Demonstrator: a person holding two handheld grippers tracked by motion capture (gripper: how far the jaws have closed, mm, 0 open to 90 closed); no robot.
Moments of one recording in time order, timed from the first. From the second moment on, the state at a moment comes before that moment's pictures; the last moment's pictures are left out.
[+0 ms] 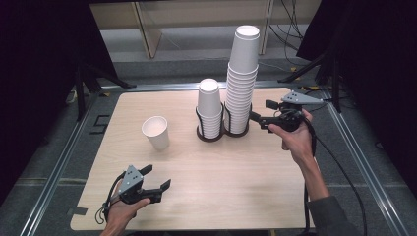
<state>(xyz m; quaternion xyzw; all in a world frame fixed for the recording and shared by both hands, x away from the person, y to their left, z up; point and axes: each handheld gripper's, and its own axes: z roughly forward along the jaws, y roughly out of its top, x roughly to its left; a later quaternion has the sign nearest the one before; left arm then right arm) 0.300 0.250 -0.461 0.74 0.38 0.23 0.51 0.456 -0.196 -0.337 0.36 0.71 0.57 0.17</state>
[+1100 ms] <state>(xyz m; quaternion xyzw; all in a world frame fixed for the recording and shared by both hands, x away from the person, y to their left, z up) 0.300 0.250 -0.465 0.74 0.38 0.22 0.50 0.528 -0.173 -0.243 0.35 0.69 0.59 0.24</state>
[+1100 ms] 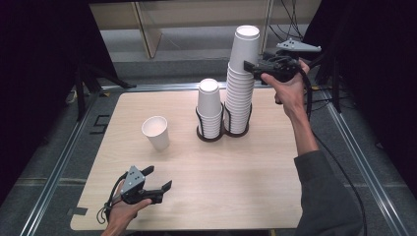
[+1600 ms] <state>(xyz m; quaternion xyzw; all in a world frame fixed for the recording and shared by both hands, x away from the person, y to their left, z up) 0.300 0.250 -0.466 0.74 0.38 0.22 0.51 0.551 -0.151 -0.238 0.35 0.69 0.59 0.23</state>
